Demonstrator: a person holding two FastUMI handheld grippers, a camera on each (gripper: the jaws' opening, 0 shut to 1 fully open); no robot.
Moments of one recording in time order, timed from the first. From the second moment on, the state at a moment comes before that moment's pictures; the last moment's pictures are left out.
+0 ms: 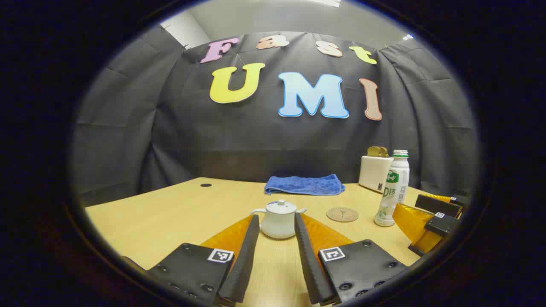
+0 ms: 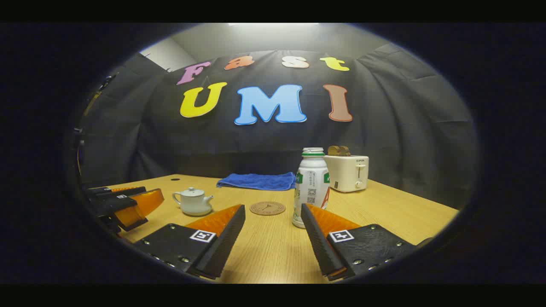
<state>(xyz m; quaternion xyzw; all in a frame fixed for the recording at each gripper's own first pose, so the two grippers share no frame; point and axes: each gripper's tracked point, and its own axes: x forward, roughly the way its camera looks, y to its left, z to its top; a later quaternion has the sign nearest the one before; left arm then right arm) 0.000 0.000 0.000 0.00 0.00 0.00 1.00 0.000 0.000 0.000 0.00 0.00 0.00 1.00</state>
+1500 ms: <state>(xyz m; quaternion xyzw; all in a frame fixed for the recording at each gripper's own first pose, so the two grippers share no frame) 0.127 -0.012 0.013 0.07 0.04 -0.05 1.00 0.027 -0.031 0.022 0.01 0.01 -0.03 1.00</state>
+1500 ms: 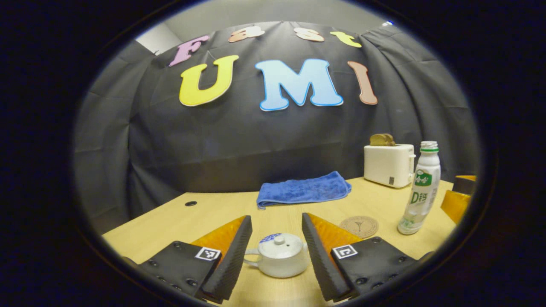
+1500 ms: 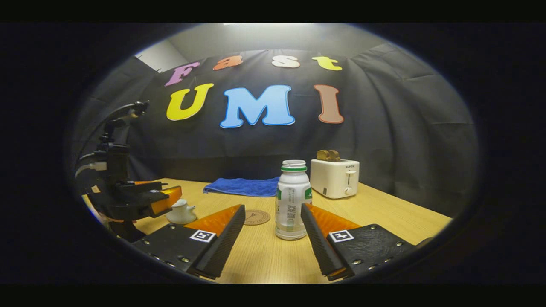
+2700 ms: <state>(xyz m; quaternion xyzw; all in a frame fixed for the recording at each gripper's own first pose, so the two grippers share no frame) 0.148 -0.017 -0.004 0.07 0.08 -0.04 0.99 0.031 -0.047 0.008 0.02 0.03 -0.04 1.00</state>
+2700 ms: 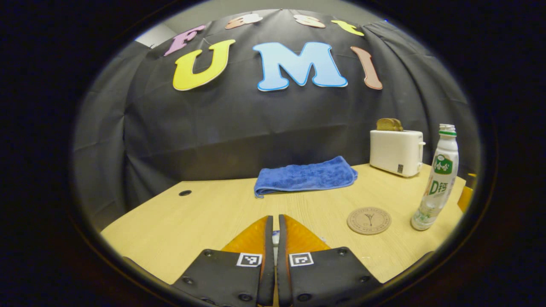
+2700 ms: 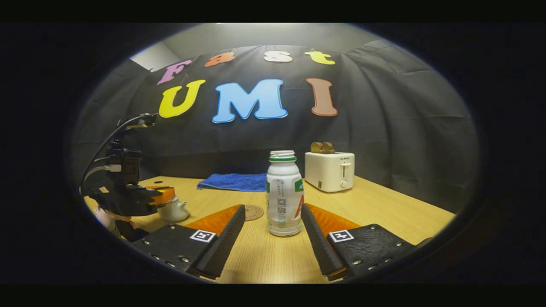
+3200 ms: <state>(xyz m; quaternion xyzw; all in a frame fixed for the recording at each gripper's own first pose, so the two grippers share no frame) 0.124 -0.021 0.051 0.03 0.04 -0.07 1.00 0.046 -0.065 0.007 0.00 0.04 -0.05 1.00</state>
